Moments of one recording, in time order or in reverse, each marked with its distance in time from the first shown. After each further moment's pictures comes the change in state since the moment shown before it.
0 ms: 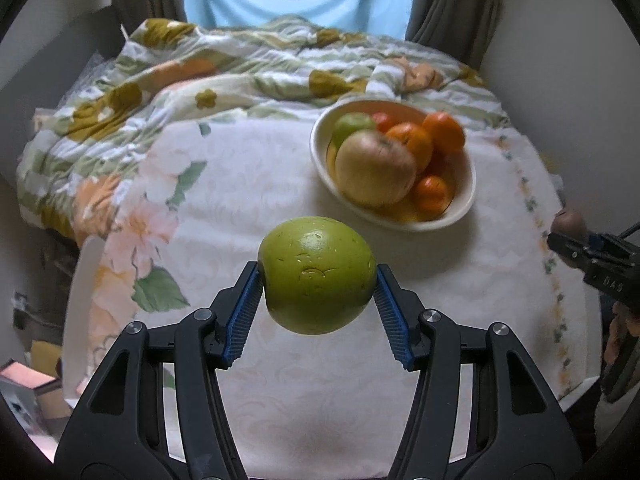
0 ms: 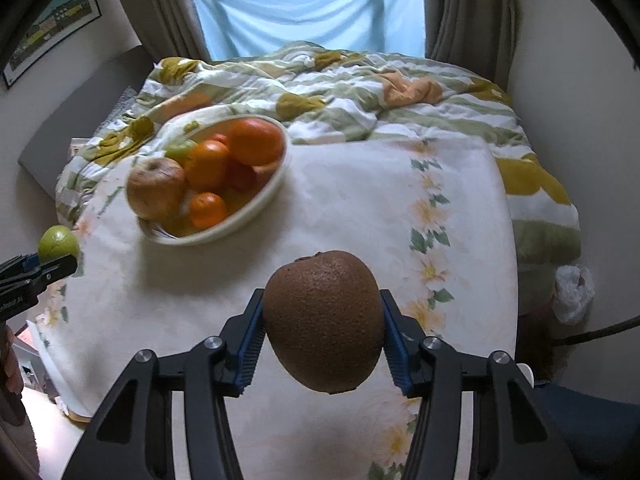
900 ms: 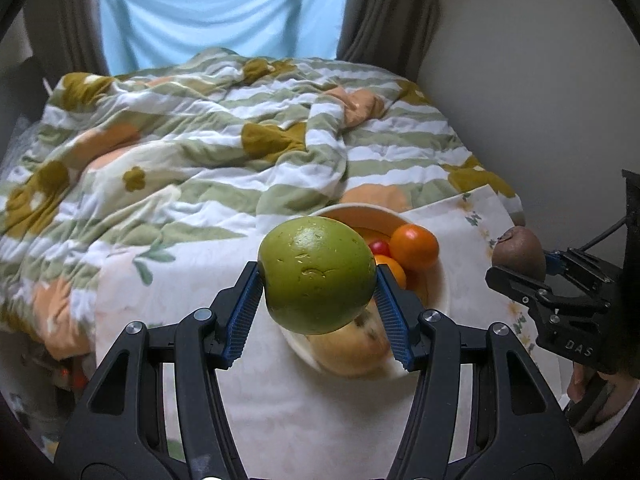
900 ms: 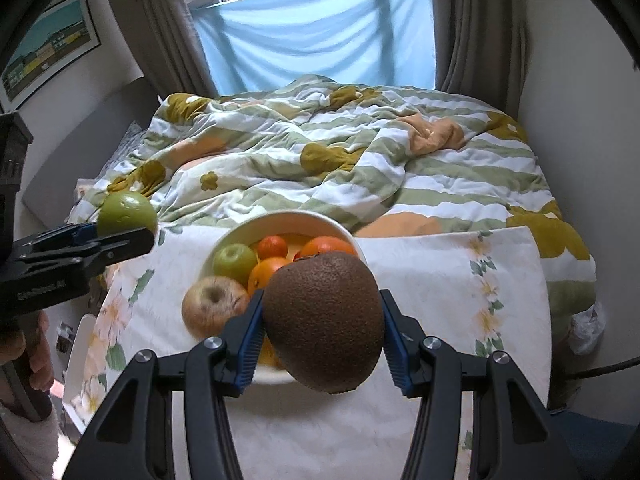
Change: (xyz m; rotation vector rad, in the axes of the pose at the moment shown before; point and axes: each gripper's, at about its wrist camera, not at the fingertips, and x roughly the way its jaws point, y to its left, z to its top) left arm 0.050 0.000 0.149 0.177 -0.014 -0.224; right arm 0.015 0.062 0.103 0.060 -0.077 -0.002
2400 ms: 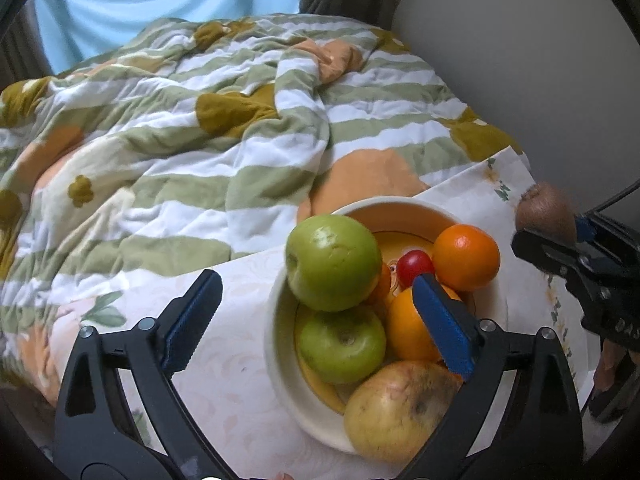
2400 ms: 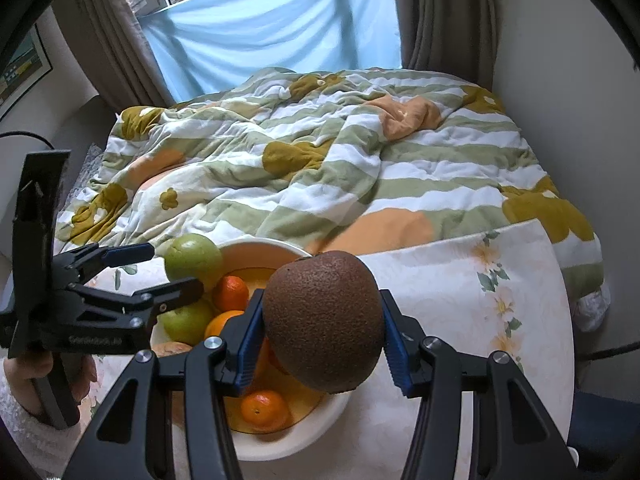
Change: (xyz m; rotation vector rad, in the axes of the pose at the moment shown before) left arm 0.109 0.013 0.031 0.118 0.154 -0.082; right arm 0.059 -0.015 0.034 0.110 0.042 -0.059
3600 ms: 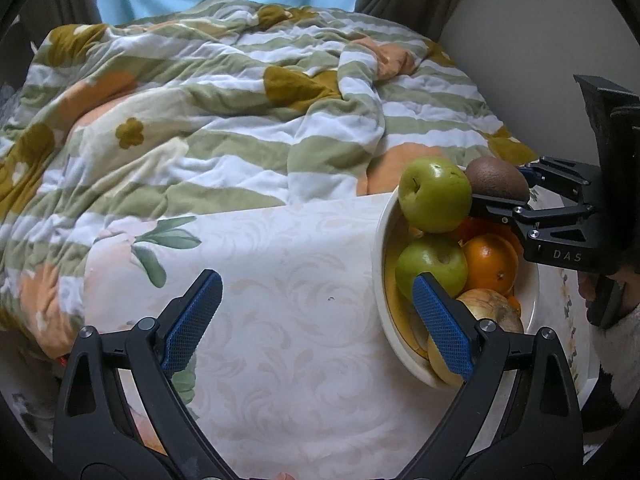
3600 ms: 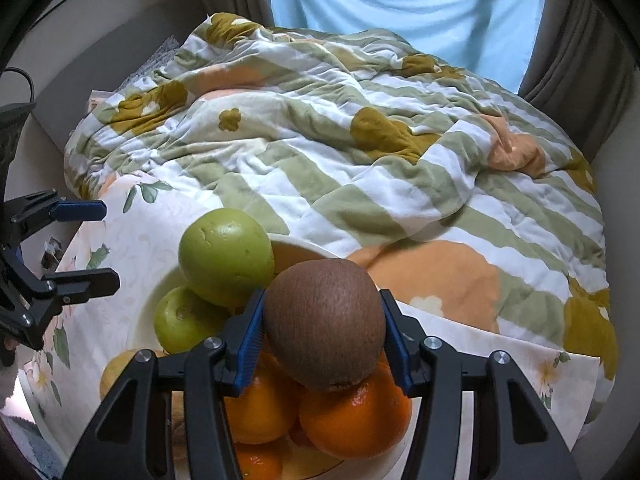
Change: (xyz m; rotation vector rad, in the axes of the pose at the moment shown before) left arm -0.028 0.066 -0.052 -0.157 0.002 0.052; right arm 0.080 0.049 0.023 -0.420 0.152 0.124
